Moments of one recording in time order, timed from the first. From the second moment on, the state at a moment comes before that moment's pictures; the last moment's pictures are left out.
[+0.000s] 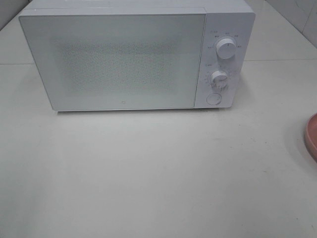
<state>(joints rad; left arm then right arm) 0.07 0.00 -0.50 -0.13 1.04 0.08 0.09 0.23 -0.56 -0.09 0.89 0.02</state>
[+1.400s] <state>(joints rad) 0.07 0.00 -0.50 -0.13 1.04 0.08 0.09 0.83 -0.56 -0.09 0.30 0.03</state>
